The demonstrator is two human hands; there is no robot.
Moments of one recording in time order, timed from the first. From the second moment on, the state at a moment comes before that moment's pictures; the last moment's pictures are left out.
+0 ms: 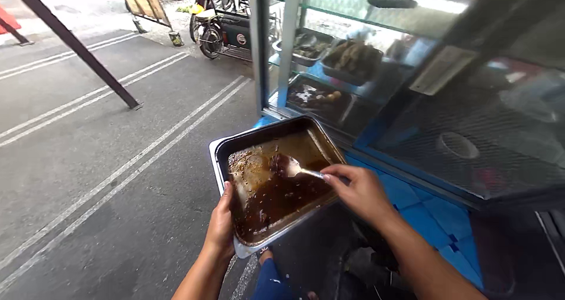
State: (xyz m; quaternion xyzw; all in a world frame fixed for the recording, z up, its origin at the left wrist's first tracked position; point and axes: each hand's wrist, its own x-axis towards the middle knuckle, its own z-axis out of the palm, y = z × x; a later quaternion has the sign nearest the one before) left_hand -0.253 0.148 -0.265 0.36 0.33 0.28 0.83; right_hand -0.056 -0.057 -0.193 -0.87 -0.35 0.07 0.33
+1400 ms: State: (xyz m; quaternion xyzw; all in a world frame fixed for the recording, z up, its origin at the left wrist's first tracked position) left_hand -0.056 0.012 -0.388 0.89 -0.05 -0.07 0.46; right_hand -0.017 -0.032 -0.284 -0.96 -0.16 -0.09 0.22
